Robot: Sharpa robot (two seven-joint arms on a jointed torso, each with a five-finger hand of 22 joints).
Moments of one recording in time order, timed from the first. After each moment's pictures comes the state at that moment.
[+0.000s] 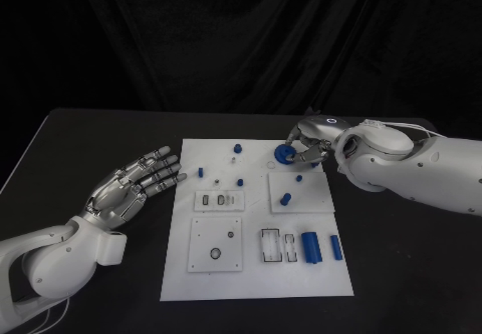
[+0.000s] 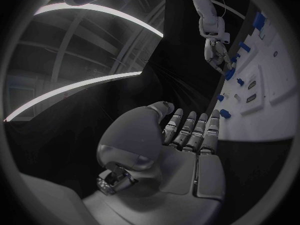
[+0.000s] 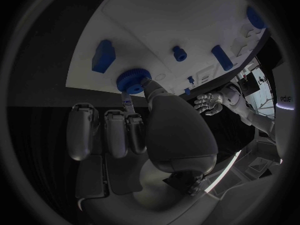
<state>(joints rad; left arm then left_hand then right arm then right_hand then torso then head) 1.24 -1.16 -0.21 1.76 0.15 0.11 0.68 1.30 0.18 0.27 0.09 0.58 0.46 0.13 0.10 0.06 0.25 0.26 0.36 0.06 0.23 0.27 0.27 0.06 0.09 0.31 0.29 0.21 0.10 1.52 -0.85 -0.24 1.50 -1.55 -0.31 -0.20 1.34 -0.06 0.20 0.11 0.30 0.98 0.13 0.15 0.14 1.47 0.02 1.57 1.31 1.46 -0.05 1.50 1.31 0.07 1.44 0.06 1.43 1.31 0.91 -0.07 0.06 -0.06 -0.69</state>
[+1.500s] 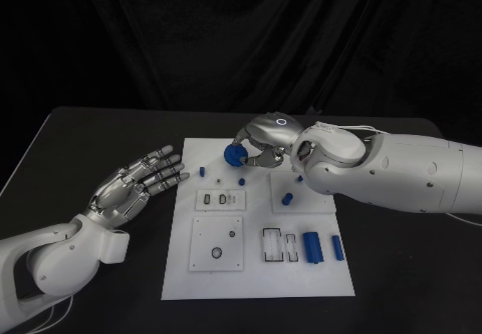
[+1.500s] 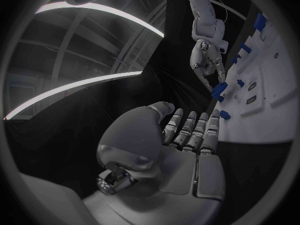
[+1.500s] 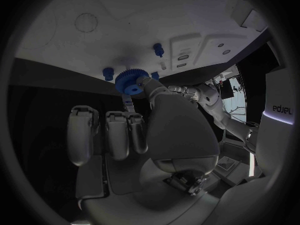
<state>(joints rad) 1.24 -1.15 -0.21 1.76 0.15 0.12 0.68 1.30 0.18 0.29 0.09 0.58 0.46 0.13 0.10 0.06 0.25 0.26 0.36 0.06 0.25 0.28 0.28 0.06 0.09 0.32 0.29 0.21 0.10 1.53 -0.65 -0.25 1.51 -1.64 -0.41 -0.12 1.31 -0.06 0.26 0.07 0.52 0.95 0.10 0.15 0.03 1.47 -0.01 1.57 1.31 1.47 -0.07 1.53 1.31 0.05 1.46 0.04 1.46 1.31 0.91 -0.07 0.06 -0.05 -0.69</state>
